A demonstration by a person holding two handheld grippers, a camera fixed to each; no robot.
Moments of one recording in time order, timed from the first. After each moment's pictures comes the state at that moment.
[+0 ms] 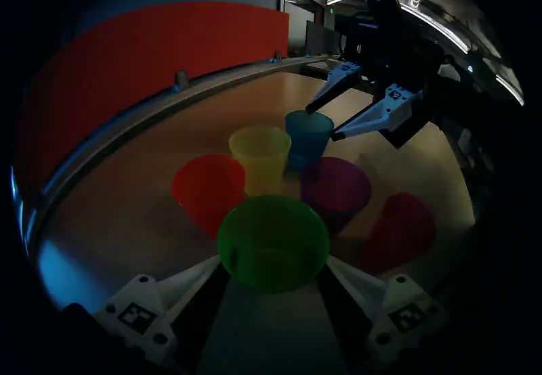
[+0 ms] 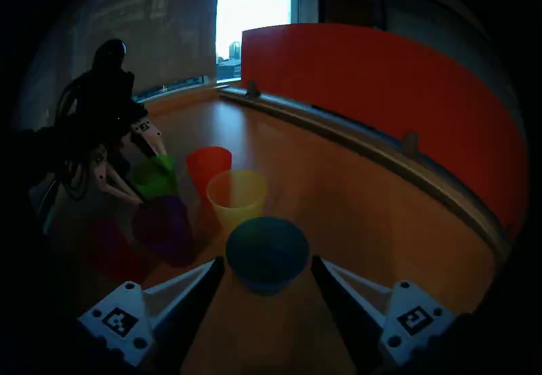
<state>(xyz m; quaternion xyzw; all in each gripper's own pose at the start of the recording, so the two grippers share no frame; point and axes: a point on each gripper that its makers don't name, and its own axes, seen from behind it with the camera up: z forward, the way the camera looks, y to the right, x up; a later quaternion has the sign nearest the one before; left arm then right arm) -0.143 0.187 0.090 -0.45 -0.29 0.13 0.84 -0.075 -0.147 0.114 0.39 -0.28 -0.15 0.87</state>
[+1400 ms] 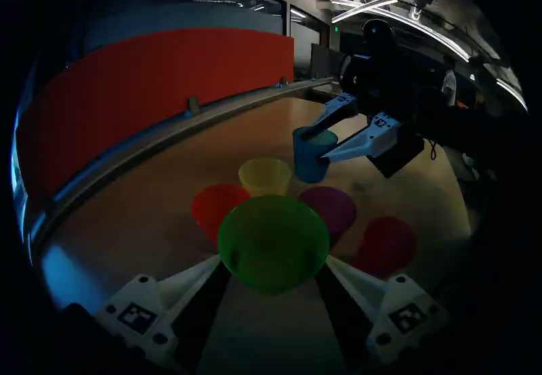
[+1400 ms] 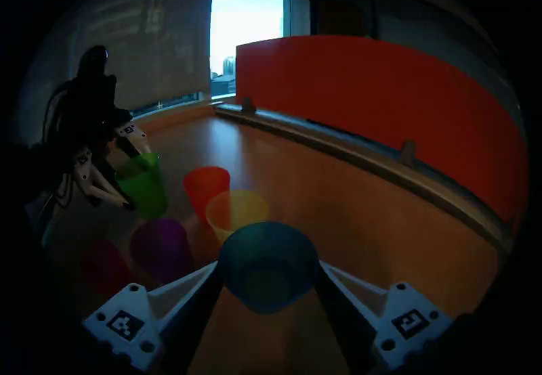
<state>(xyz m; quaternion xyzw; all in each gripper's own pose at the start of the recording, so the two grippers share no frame) -0.095 0.181 0.083 -0.43 -0.24 0.11 0.86 -0.056 -0.161 0.123 0.38 -0.24 -0.12 0.89</state>
